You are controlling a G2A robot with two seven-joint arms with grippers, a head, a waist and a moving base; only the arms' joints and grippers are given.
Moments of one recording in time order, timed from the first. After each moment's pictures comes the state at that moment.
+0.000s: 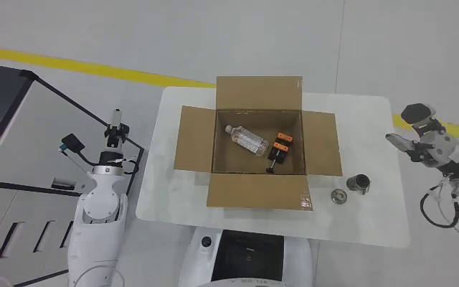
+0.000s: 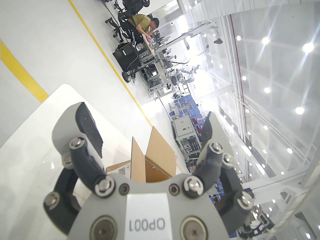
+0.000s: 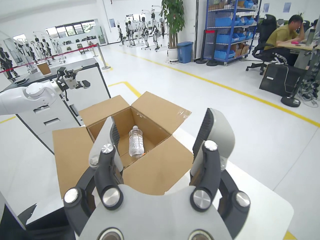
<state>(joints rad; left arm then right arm) 1.66 -1.31 -1.81 -1.68 0.11 -0.32 -0.06 -1.61 -0.69 1.79 -1.65 -0.68 -0.96 -0.16</state>
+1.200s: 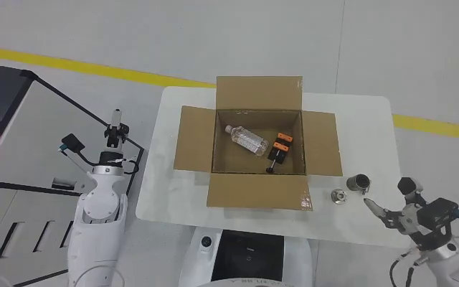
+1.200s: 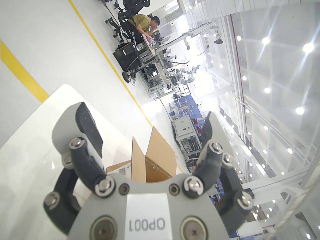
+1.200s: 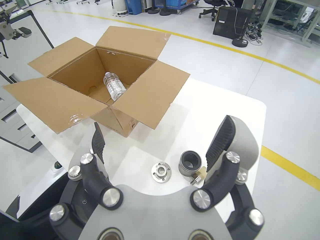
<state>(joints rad) 1.66 -1.31 -1.81 -1.68 0.11 -0.32 -0.06 -2.35 -0.88 1.99 -1.94 -1.02 -0.53 -0.33</state>
